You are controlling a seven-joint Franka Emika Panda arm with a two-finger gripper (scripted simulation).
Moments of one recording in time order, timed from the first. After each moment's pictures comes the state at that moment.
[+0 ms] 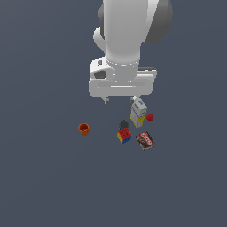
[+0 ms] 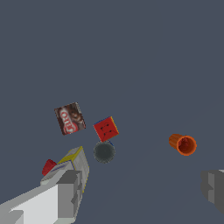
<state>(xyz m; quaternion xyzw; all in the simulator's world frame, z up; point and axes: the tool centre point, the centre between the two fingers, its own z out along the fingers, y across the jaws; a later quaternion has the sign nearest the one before) 0.006 0.023 0.307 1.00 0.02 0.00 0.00</state>
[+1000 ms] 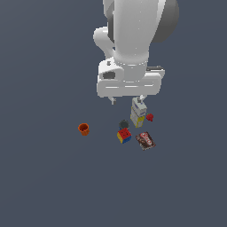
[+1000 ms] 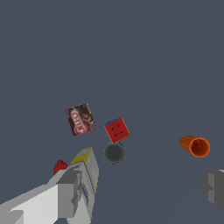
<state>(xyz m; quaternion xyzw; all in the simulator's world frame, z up) 0.005 0.049 0.305 1.00 0.02 0.01 -0.01</state>
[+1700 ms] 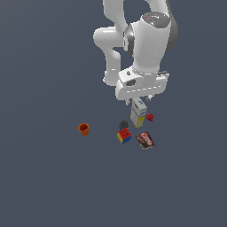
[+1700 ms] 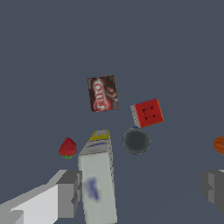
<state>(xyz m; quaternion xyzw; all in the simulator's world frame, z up) -0.056 0.109 0.244 0.99 0.12 0.00 -0.01</state>
